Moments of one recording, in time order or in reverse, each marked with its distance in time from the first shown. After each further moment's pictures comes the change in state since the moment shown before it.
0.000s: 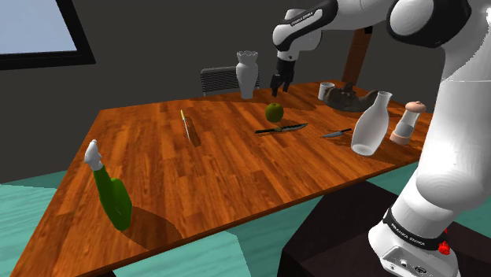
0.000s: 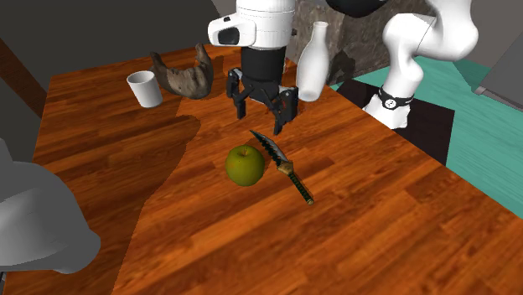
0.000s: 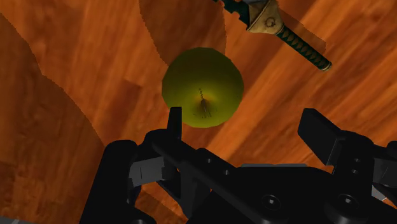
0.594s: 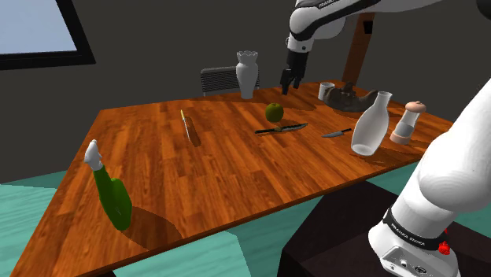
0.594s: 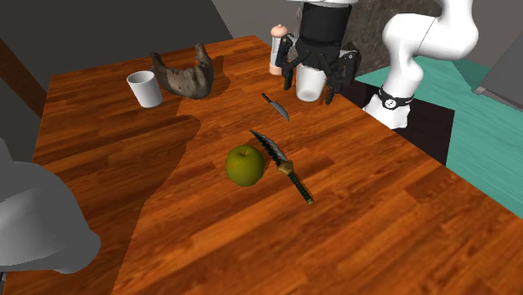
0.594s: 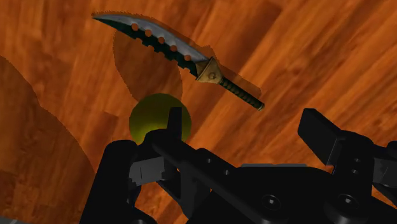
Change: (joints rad) arm 0.056 -0.348 0.037 -0.296 -0.136 -0.048 0.121
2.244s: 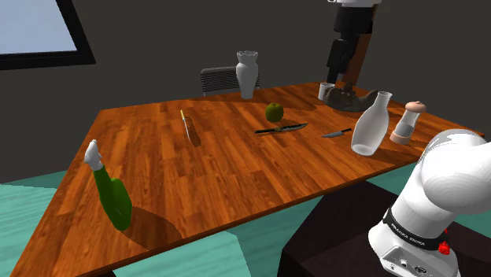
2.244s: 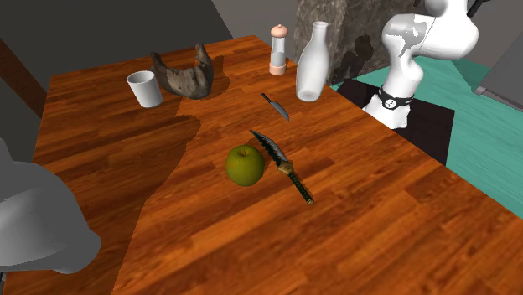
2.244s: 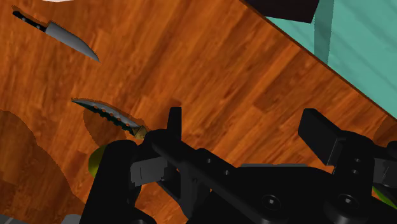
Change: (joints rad) arm 0.065 -0.704 0.255 -0.241 -0.035 -0.512 0.251
